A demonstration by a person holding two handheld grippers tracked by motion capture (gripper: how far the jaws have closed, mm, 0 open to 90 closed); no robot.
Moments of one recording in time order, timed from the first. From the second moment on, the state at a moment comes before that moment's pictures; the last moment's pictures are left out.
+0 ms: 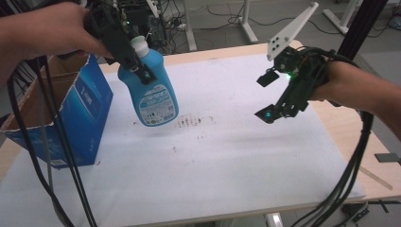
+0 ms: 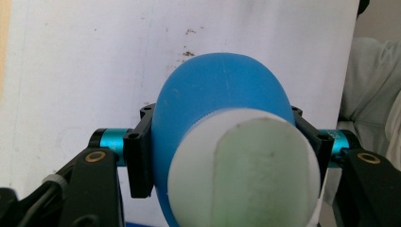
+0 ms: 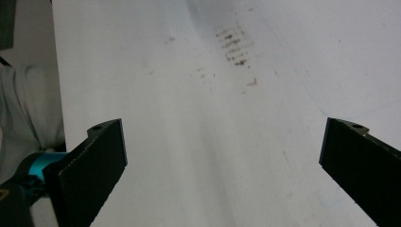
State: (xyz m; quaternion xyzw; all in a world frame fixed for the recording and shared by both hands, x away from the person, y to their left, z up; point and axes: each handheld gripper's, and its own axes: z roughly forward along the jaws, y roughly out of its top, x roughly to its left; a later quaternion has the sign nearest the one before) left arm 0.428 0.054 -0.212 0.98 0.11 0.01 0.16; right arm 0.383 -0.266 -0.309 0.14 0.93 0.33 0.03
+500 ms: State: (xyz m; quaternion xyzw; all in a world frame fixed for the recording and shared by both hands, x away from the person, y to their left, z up) left arm 0.434 0.082 -0.182 0.97 0.20 0.01 0.14; right arm 0.378 -0.294 -0.303 0.17 0.94 0.28 0.05
